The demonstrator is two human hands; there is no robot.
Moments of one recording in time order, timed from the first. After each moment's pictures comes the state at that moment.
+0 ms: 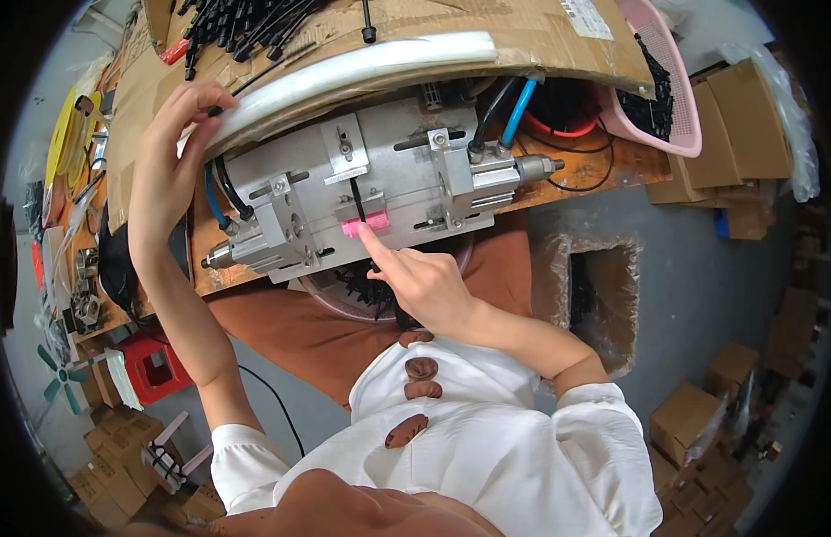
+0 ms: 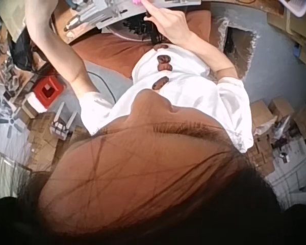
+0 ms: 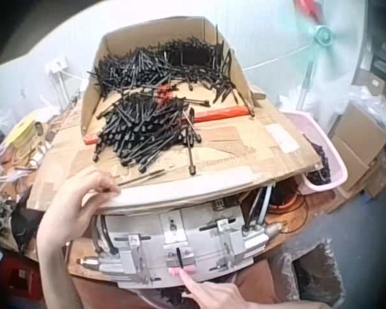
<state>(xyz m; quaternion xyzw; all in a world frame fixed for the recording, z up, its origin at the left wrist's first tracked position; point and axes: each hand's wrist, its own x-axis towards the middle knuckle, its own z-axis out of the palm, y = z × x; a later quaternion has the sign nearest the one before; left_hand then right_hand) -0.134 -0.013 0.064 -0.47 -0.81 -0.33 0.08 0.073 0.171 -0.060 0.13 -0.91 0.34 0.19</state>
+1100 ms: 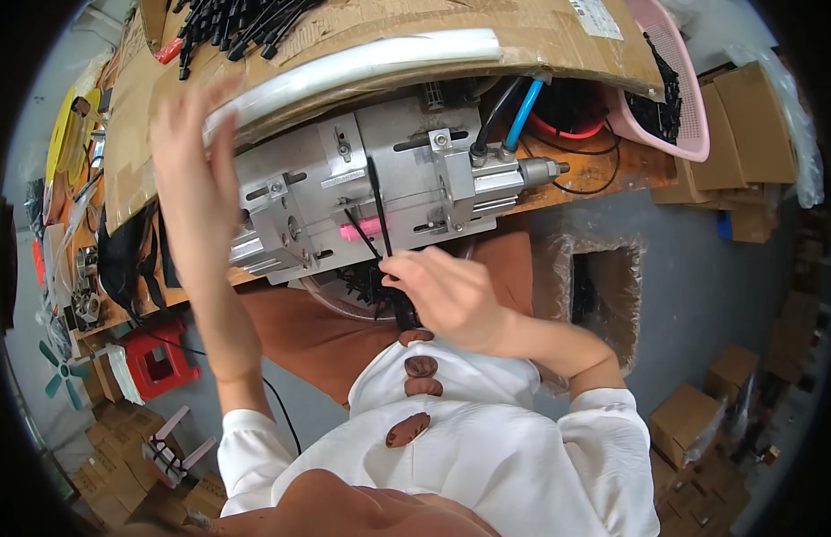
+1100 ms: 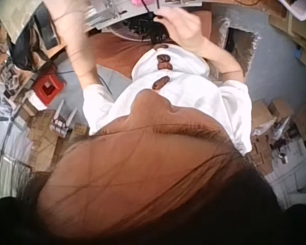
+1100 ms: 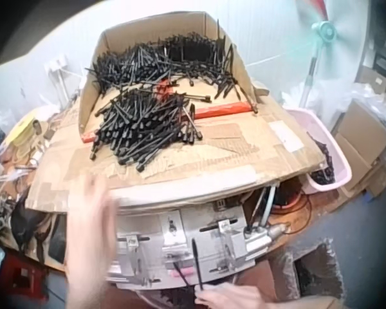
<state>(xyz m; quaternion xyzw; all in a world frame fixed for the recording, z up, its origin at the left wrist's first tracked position) -0.090 0.033 0.050 -0.34 -0.87 -0.25 0.24 0.081 0.191 -0.035 0.15 -0.87 0.36 0.30</state>
